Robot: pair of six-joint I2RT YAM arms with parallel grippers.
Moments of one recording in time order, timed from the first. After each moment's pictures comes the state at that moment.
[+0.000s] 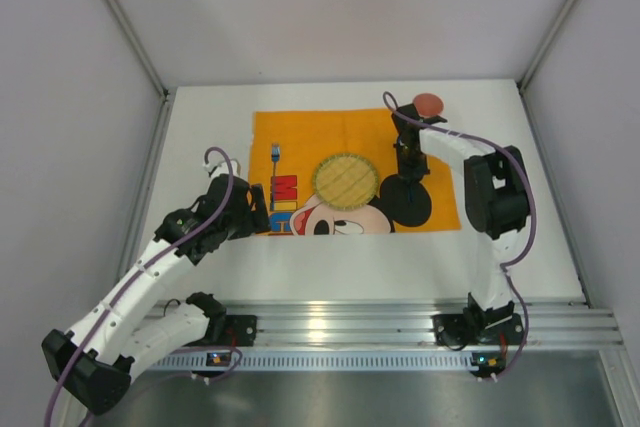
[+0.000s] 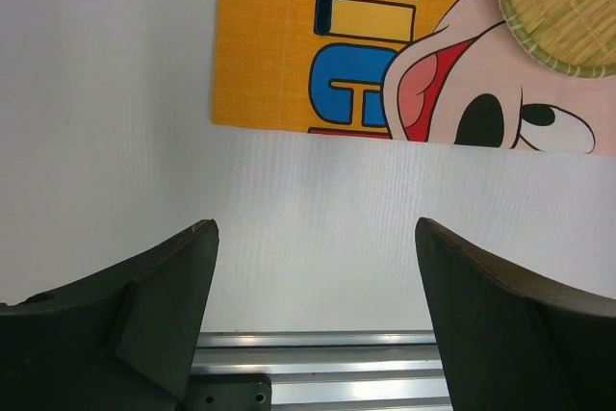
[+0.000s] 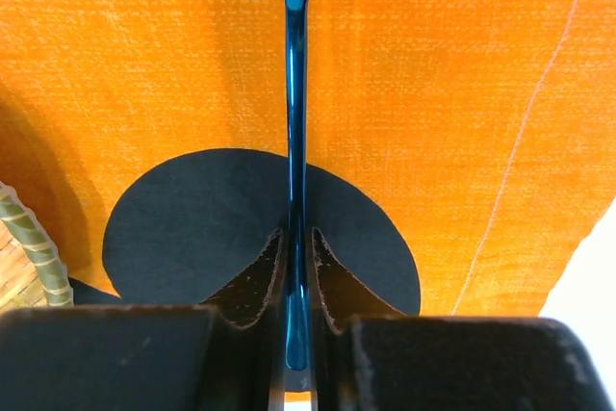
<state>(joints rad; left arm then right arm) -0.55 0.88 0.86 -0.86 -0.28 -0.63 0.34 2.02 1.50 -0.78 0.14 0.29</state>
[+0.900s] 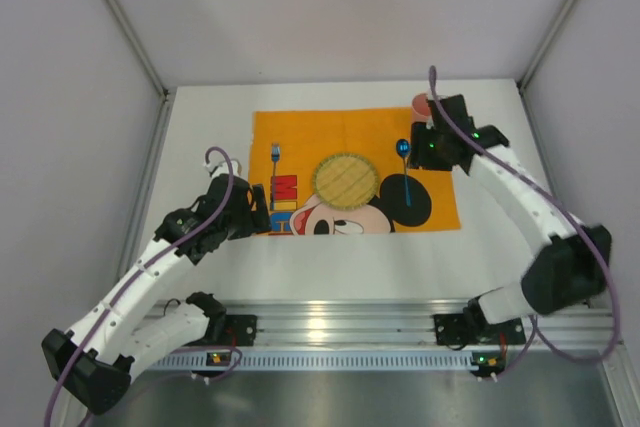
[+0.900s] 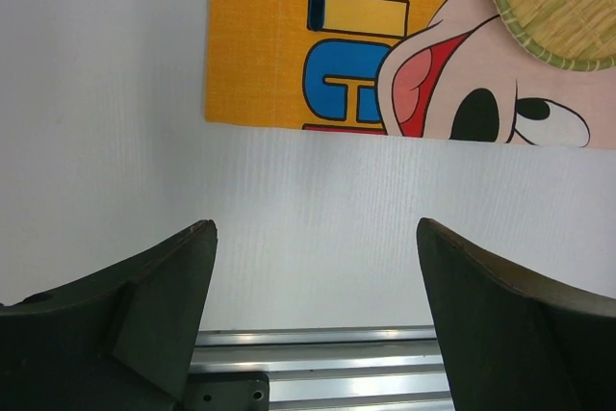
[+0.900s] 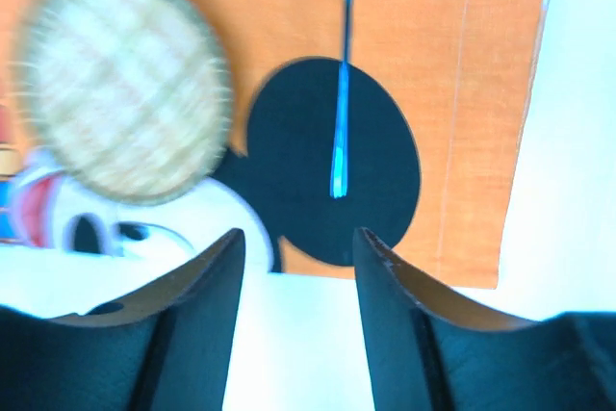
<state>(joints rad) -0.55 0.88 0.86 -0.86 -0.27 -0.63 0.35 1.55 1.34 -0.78 0.07 0.35</state>
